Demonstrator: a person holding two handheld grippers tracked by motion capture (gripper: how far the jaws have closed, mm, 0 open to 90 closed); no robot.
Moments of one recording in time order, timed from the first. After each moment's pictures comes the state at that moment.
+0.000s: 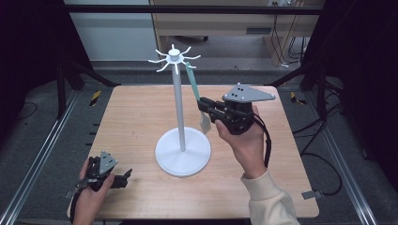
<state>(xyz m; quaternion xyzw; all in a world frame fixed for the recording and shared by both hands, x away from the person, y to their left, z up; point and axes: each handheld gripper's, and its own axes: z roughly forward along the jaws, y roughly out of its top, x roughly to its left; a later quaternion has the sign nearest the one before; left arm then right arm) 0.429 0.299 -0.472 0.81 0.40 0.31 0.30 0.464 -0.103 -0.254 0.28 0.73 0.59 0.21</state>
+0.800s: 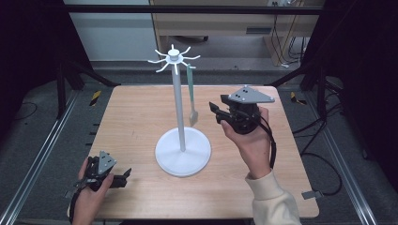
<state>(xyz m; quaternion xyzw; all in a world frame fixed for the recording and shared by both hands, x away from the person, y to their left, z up) 0.428 0.301 -0.471 0.80 0.40 0.31 0.31 0.476 -0.118 -0.272 0.36 0.73 0.50 0.30</state>
